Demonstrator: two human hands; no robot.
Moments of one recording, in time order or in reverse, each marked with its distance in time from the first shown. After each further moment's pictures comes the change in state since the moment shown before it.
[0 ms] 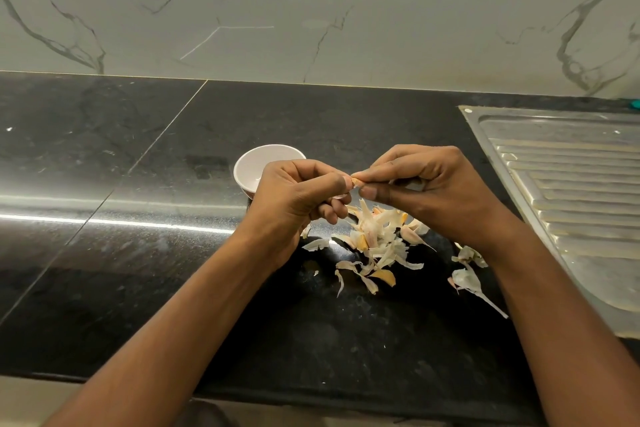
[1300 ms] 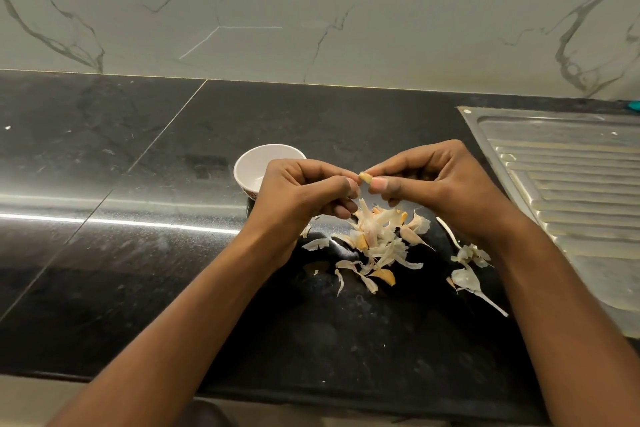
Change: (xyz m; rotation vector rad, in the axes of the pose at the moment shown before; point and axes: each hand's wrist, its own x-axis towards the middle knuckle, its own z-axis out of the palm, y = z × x) left_hand 0.001 -0.005 0.001 0.061 -0.011 0.130; right_hand -0.003 -0.007 -0.009 0.234 0.026 0.241
